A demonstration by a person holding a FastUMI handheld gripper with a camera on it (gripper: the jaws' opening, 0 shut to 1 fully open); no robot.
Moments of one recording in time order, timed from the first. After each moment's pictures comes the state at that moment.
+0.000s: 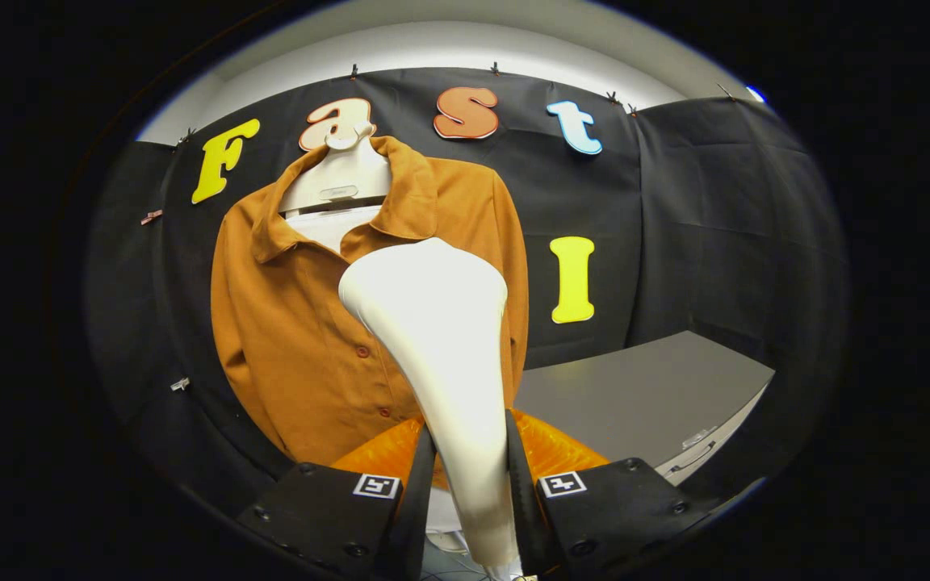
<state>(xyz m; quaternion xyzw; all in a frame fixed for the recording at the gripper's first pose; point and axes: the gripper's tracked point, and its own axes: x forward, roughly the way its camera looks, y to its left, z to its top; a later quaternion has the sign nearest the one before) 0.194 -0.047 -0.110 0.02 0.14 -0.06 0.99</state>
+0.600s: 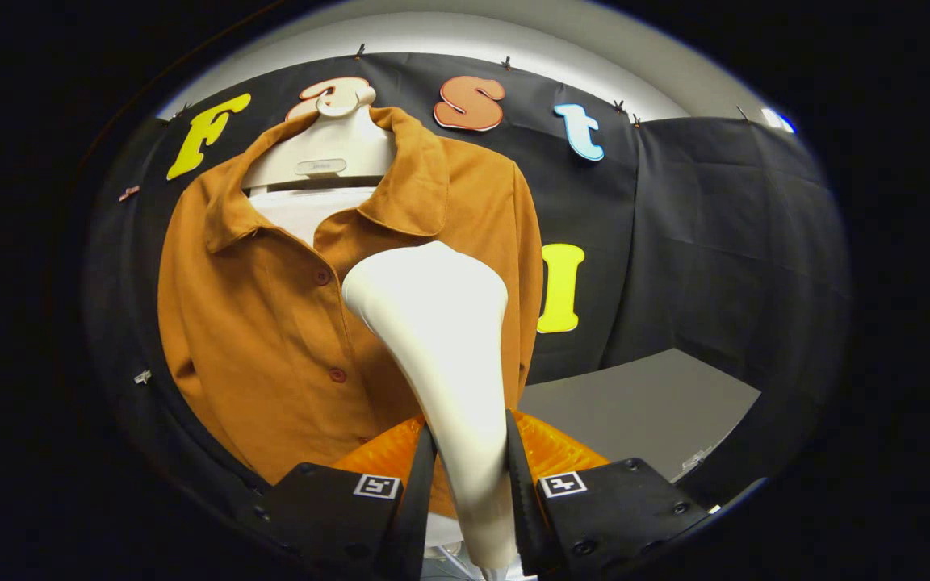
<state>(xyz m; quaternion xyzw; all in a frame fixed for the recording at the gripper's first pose) 0.257 -0.046 -0.121 -0.04 0.16 -0.13 0.98</state>
